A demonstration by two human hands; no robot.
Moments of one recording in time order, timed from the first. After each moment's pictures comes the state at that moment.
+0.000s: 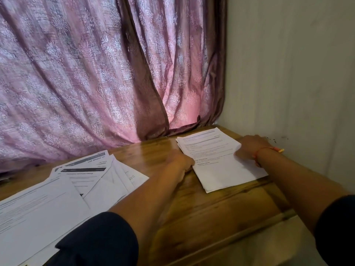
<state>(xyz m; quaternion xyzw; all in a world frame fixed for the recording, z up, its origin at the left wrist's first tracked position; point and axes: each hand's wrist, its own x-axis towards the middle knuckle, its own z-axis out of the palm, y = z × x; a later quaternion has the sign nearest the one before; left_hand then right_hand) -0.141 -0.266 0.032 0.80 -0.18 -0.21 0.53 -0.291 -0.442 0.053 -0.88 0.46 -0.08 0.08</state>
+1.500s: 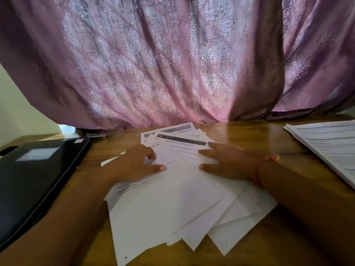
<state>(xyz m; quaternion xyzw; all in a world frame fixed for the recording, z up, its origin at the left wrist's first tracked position) 0.061 0.085 0.047 0.95 -0.31 -0.03 0.07 -0.025 -0.196 0.013 -1.00 0.01 0.03 0.07</state>
